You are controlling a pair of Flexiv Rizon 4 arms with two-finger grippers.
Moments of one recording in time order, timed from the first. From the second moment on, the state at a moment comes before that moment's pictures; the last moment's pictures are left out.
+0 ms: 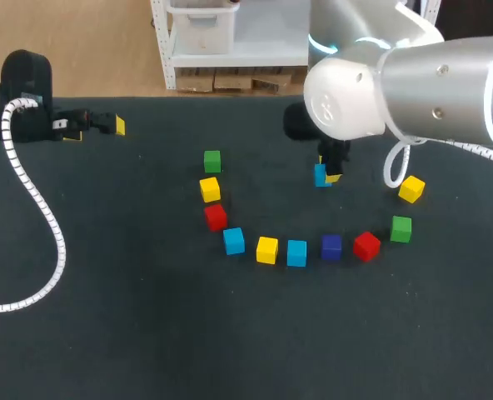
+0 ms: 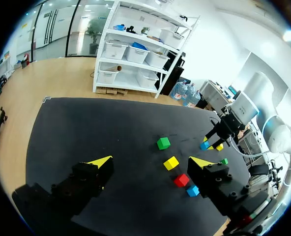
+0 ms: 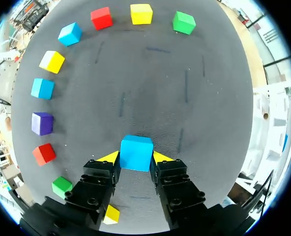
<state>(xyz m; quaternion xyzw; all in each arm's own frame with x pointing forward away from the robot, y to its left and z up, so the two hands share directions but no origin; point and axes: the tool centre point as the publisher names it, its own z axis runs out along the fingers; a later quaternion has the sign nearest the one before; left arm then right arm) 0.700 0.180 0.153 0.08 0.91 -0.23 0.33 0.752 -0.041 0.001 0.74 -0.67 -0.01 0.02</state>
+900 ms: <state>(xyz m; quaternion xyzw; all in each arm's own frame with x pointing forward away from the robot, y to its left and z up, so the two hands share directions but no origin) 0.700 0.180 0.153 0.08 0.91 -0.23 0.33 0.760 -0.041 -0.003 0.72 -0.69 -0.03 0.02</state>
